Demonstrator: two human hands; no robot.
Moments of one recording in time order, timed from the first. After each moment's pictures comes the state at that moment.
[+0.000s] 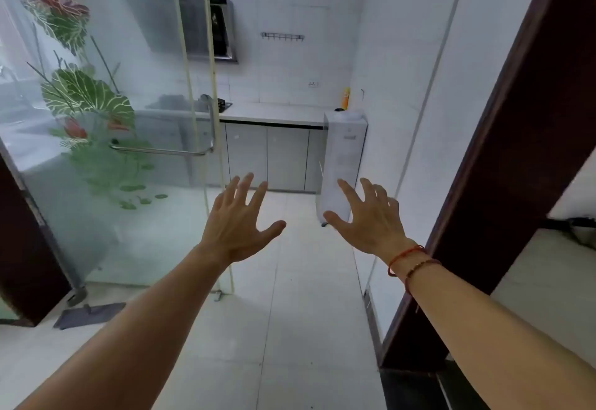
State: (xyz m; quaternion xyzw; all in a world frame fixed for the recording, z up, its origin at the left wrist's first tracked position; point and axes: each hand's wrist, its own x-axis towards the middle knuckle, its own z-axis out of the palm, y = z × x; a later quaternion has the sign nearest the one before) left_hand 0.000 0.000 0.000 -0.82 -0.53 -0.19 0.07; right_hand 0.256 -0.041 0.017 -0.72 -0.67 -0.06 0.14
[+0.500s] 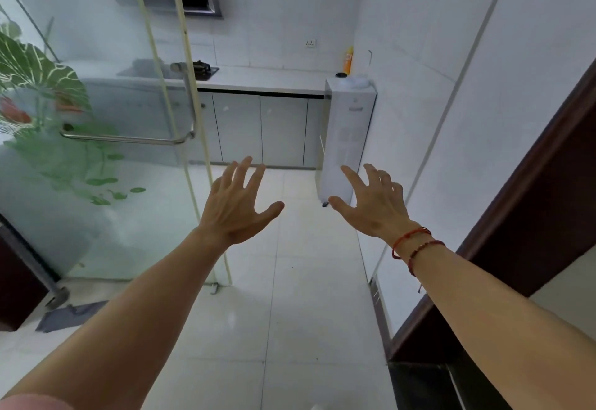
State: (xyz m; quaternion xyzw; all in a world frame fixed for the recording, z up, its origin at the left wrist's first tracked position) left_hand 0.020 0.190 -0.032 -0.83 -0.53 -0.19 0.04; right_hand 0.285 0.146 -0.024 -0.75 -0.66 -0.05 0.11
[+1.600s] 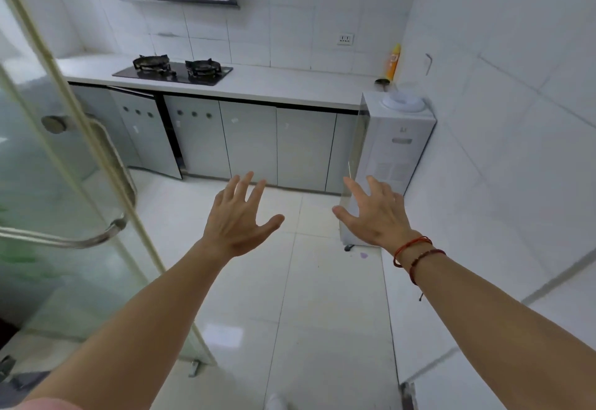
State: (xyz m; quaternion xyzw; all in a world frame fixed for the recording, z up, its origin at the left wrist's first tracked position) left_hand 0.132 0.661 -0.080 -0.80 -0.59 -0.15 0.02; right_hand 0.406 0.650 -0.066 -0.71 -0.70 -0.01 0.08
